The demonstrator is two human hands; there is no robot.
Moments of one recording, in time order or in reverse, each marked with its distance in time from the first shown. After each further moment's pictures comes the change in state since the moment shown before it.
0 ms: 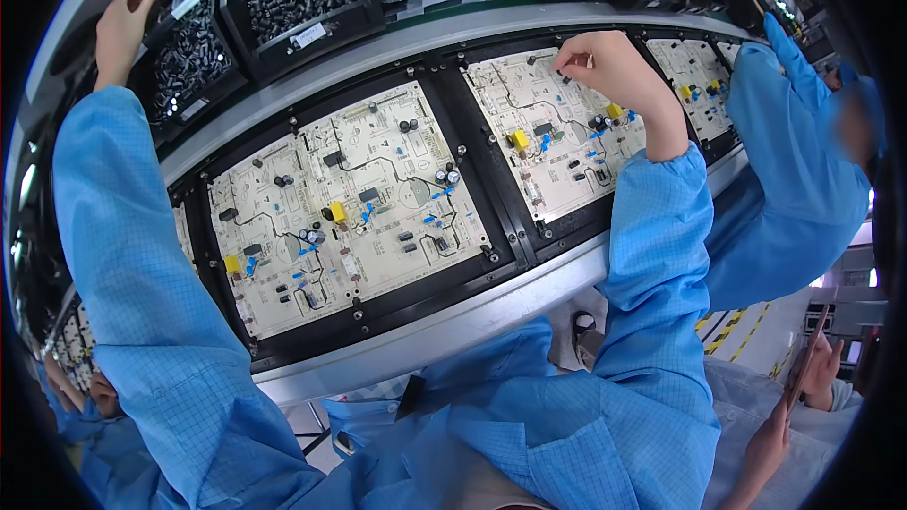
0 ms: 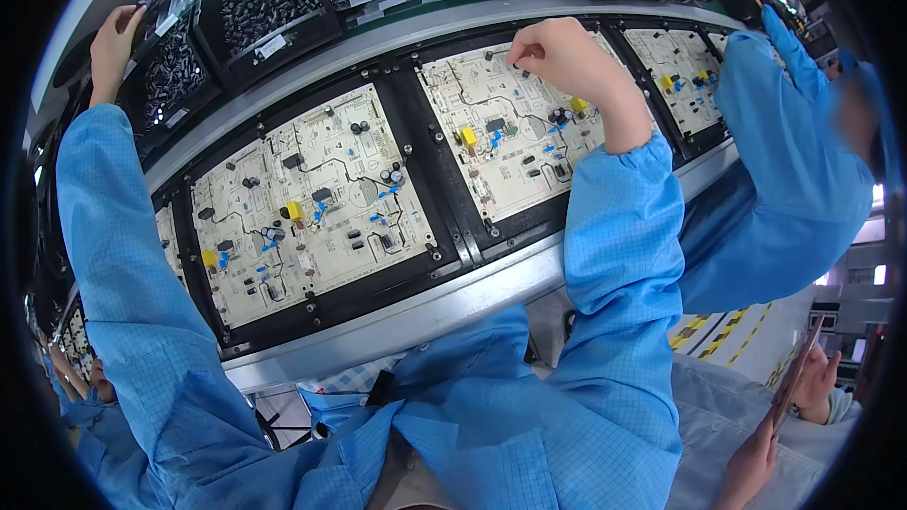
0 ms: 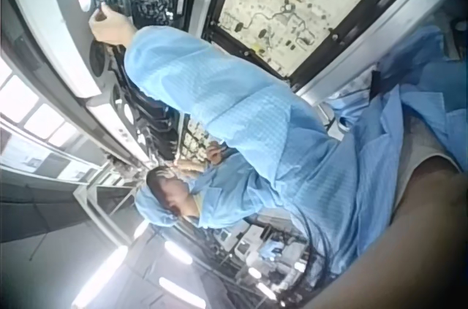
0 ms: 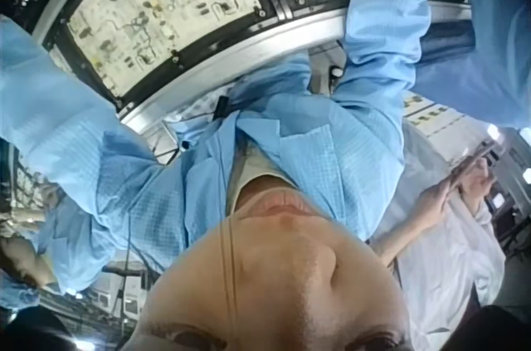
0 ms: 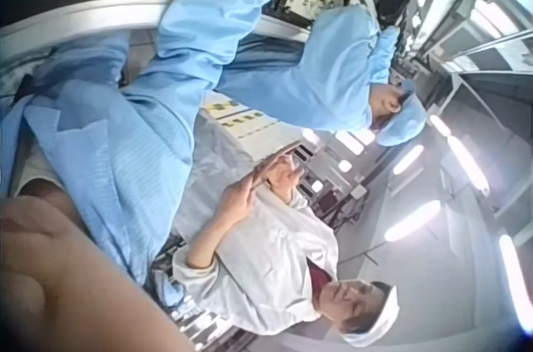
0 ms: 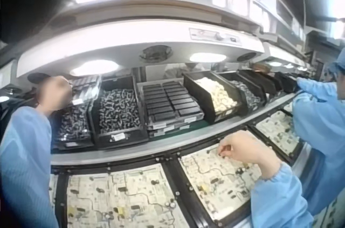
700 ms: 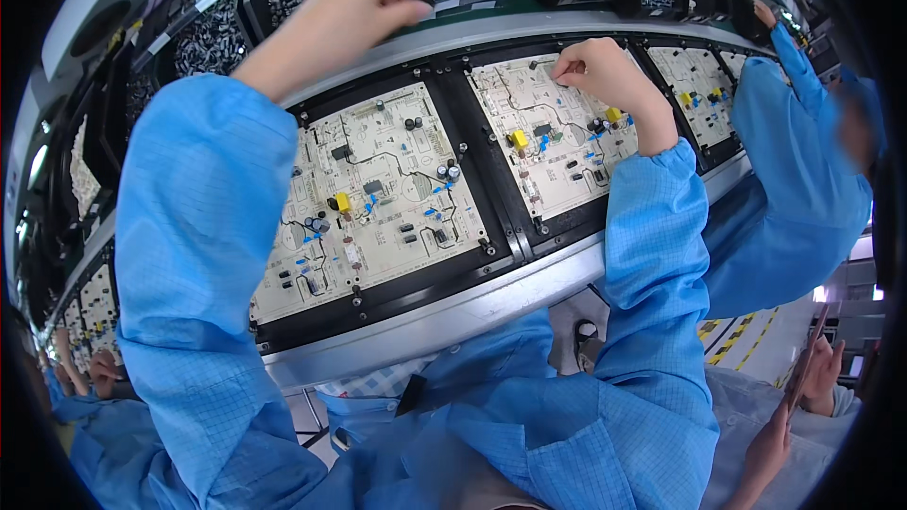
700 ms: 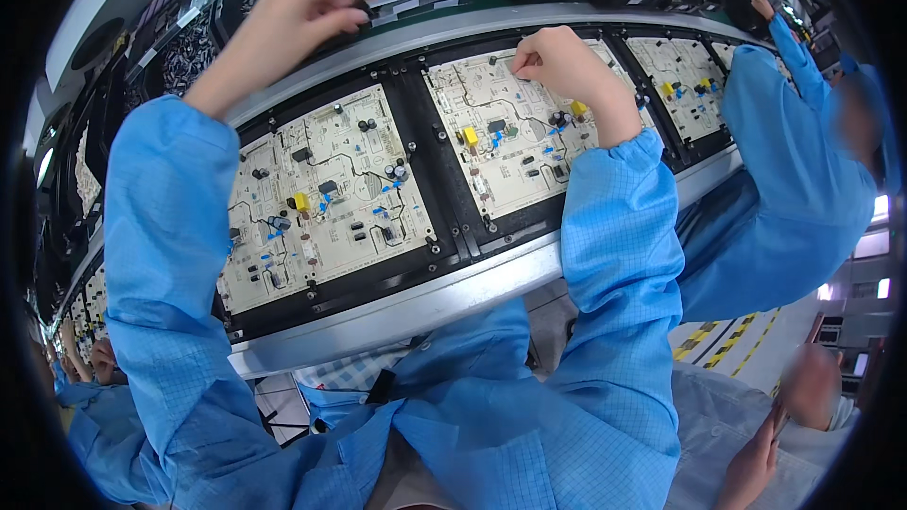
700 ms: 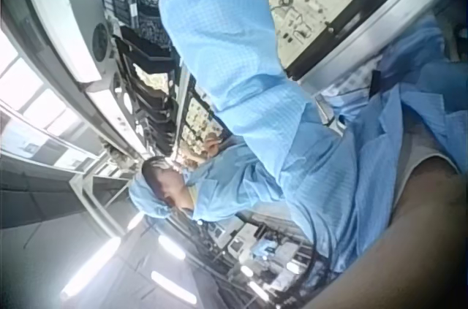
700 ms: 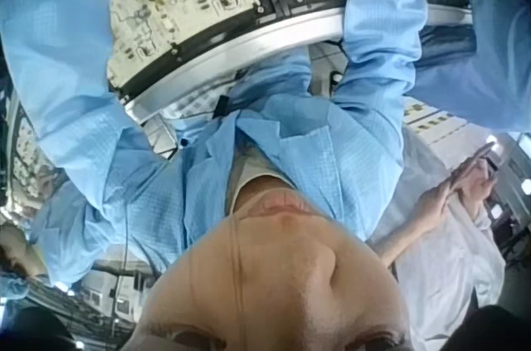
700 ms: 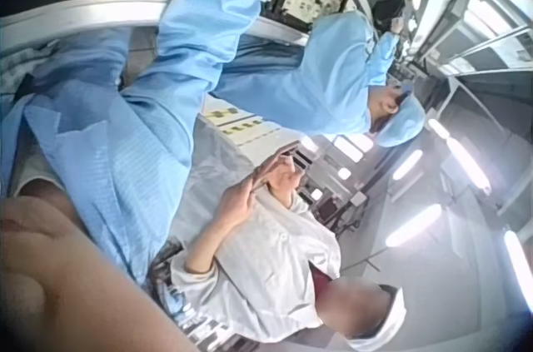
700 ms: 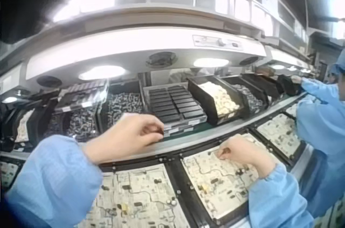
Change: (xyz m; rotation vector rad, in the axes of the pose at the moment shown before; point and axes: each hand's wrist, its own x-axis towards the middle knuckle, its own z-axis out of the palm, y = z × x) left_hand -0.110 0.253 -0.021 -0.768 -0.390 0.551; right_hand 0.007 0.016 0.014 0.059 0.005 -0.038
